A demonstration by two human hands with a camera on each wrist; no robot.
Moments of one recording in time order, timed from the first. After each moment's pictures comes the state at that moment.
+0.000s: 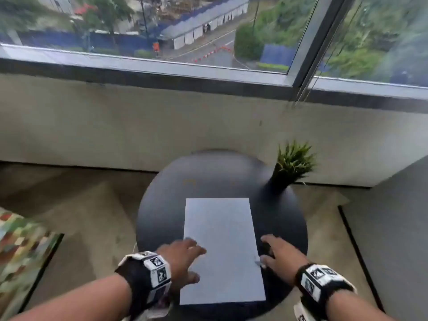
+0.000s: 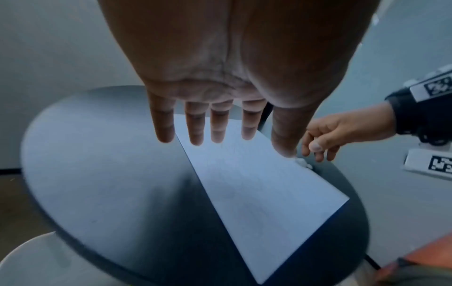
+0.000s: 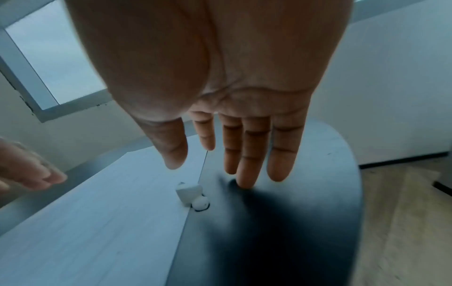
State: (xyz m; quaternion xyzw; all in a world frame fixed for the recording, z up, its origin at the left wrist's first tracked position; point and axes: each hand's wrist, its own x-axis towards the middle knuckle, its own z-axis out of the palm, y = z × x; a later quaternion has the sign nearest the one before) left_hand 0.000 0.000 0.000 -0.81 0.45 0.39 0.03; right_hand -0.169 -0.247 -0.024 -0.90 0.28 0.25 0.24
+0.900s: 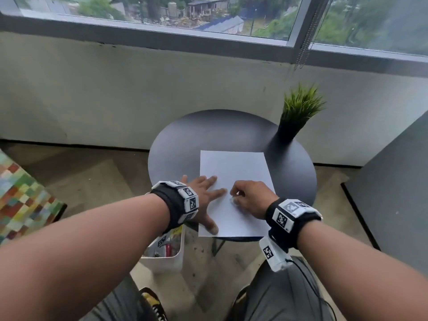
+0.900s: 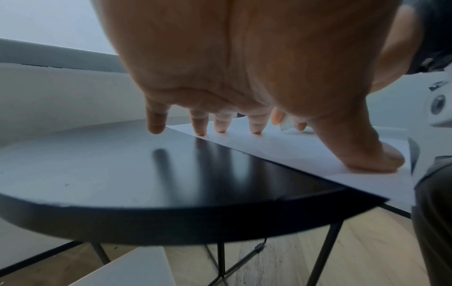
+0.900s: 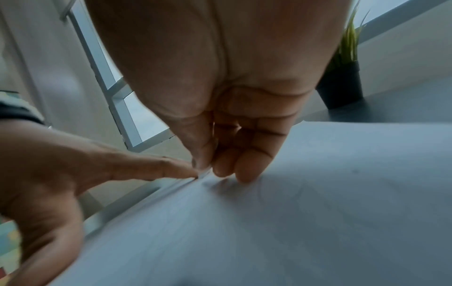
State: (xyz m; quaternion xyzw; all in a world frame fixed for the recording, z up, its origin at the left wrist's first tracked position) left_hand -0.032 0.019 -0.080 -0.81 0.51 0.24 0.13; right_hand -0.156 -0.135 -0.066 -0.94 0.20 0.08 0.25
